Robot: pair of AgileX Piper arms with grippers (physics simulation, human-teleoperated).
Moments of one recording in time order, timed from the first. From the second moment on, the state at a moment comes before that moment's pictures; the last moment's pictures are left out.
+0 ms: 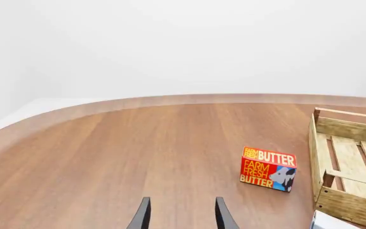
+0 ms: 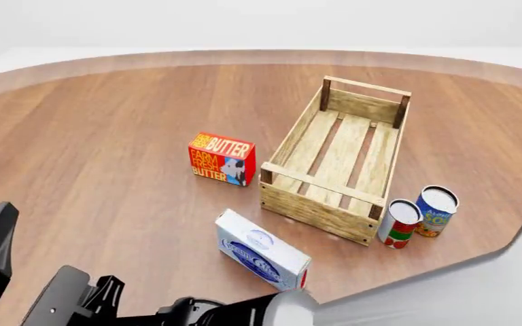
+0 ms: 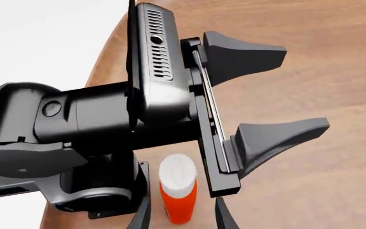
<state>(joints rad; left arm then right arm) 0.00 0.00 0.00 0.00 0.00 1.42 1.96 -1.17 -0.22 -0.02</state>
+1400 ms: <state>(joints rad) 0.00 0.00 0.00 0.00 0.00 1.40 2.06 -1.14 -0.29 -0.01</state>
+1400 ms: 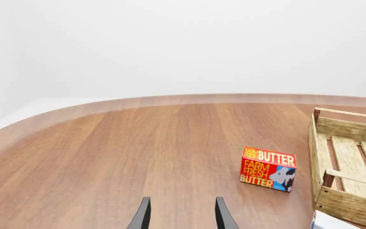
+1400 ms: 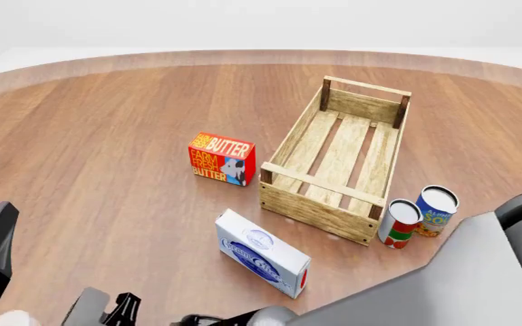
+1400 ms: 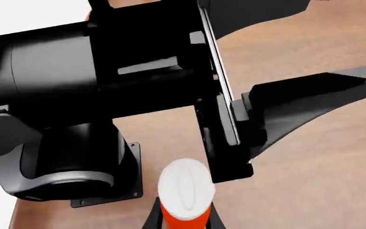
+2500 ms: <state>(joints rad) 0.00 0.00 0.00 0.00 0.00 1.11 1.67 -0.95 -0.13 -0.07</state>
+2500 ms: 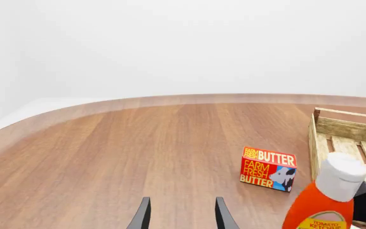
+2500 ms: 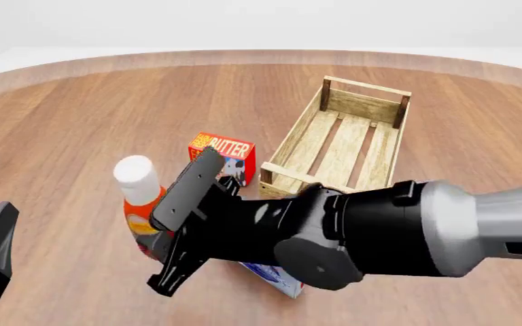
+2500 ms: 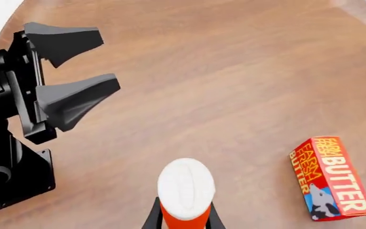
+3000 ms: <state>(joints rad) 0.00 0.00 0.00 0.00 0.00 0.81 1.56 -1.07 0.08 -0.16</state>
